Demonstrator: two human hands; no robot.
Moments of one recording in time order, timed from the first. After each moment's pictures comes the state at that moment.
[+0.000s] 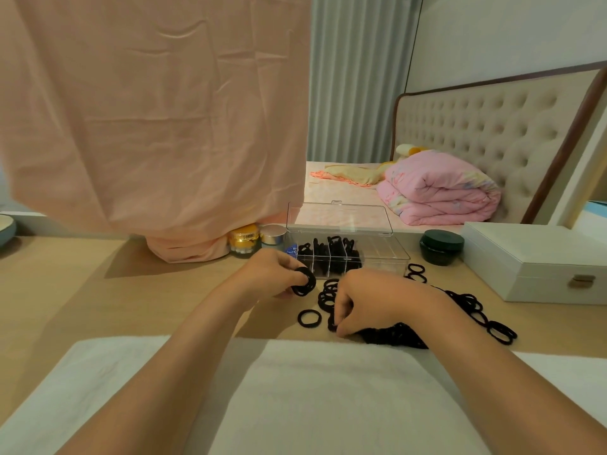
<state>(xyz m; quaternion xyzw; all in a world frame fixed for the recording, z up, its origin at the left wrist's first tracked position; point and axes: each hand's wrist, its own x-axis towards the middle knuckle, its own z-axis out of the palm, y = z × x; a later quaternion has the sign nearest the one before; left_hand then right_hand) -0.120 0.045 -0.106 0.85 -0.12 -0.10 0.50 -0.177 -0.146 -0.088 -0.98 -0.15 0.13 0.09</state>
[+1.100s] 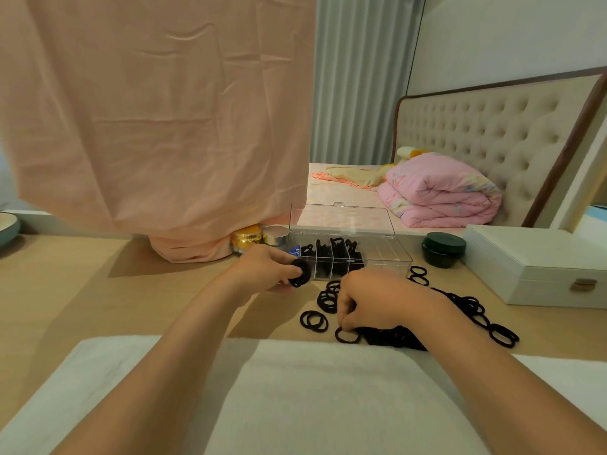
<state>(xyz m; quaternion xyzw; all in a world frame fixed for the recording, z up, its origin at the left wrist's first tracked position) -0.112 0.060 -0.103 0.83 -0.11 -0.11 0.53 -0.173 -0.145 -0.093 -0.98 -0.15 0.09 0.02</state>
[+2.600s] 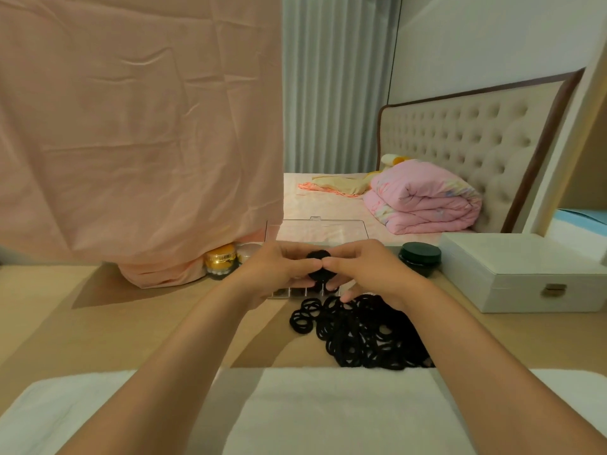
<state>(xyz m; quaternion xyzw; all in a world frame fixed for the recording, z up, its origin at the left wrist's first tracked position) -0.111 0.003 -0.073 0.72 -0.22 -0.17 0.63 -0.164 -0.183 -0.062 -0.83 0.01 -0.02 0.56</state>
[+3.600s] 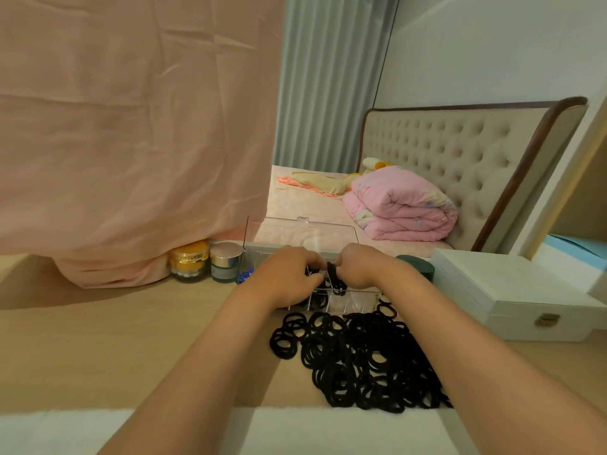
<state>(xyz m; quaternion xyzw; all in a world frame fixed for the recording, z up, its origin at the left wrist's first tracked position) -0.039 -0.047 -0.109 0.89 -0.33 0.04 0.31 -0.057 -0.213 -0.072 -0.99 0.10 0.05 0.06</state>
